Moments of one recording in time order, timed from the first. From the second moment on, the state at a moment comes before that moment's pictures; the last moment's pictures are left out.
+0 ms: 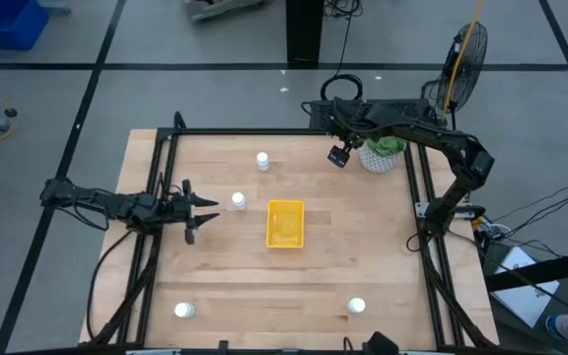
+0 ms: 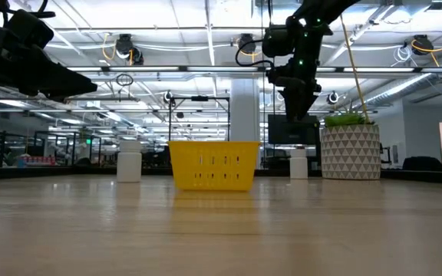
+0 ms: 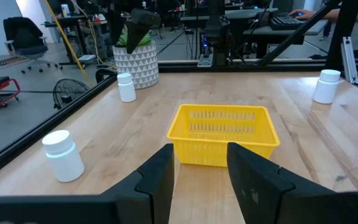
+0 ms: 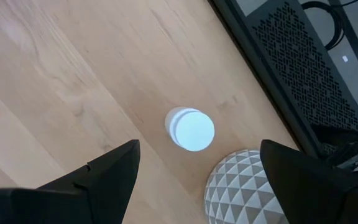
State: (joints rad) left arm -0.23 0.18 0.04 -0.02 -0.36 -0.01; right arm -0.59 1.67 1.41 -1.00 0.18 -0.01
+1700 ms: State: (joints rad) left arm -0.23 0.18 0.04 -0.02 -0.37 -0.01; right arm -0.70 1.77 1.27 -0.82 0.02 0.02
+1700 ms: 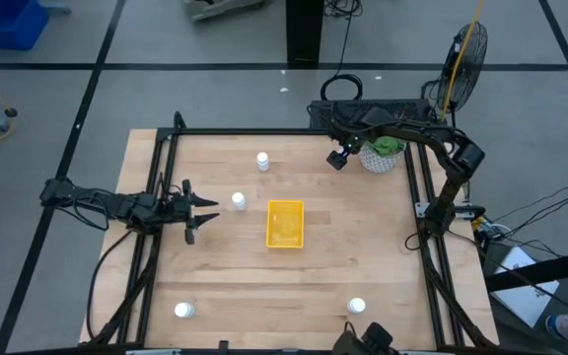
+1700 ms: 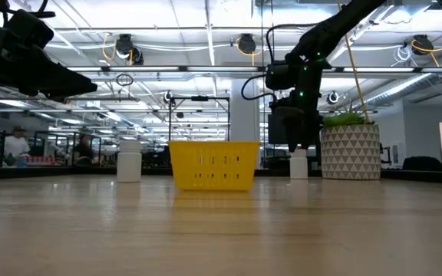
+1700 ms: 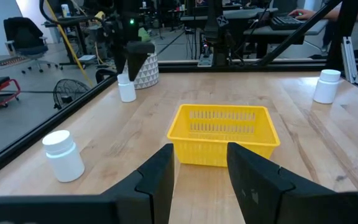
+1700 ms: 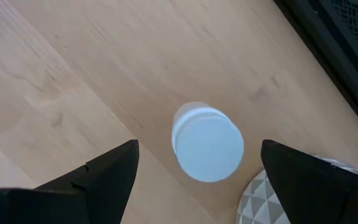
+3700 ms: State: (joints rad) left arm -0.23 0.18 0.04 -0.02 -0.36 -0.01; right arm -0.69 1.77 1.20 -0.80 0.02 0.00
